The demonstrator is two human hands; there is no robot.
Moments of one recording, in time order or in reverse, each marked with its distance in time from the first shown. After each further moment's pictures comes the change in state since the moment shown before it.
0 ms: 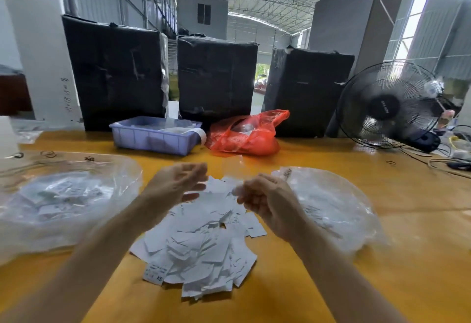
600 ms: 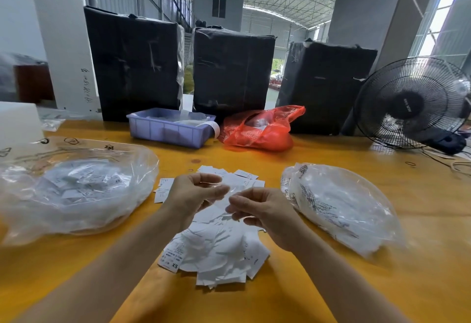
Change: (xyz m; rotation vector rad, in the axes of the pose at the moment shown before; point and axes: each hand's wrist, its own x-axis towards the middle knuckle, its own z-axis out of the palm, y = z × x) left_hand -0.003 -0.015 0.022 -0.207 0.278 -0.118; right_hand -0.004 0.027 0.018 -0.279 -0.125 0.074
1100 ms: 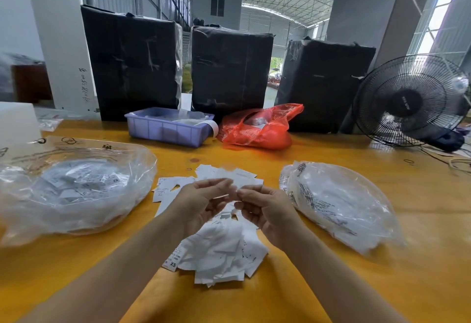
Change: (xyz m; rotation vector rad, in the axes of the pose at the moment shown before) left_hand -0.004 -0.008 0.011 -0.227 -0.095 -0.151; right_hand 0.007 0.006 0.002 0.417 0.186 0.089
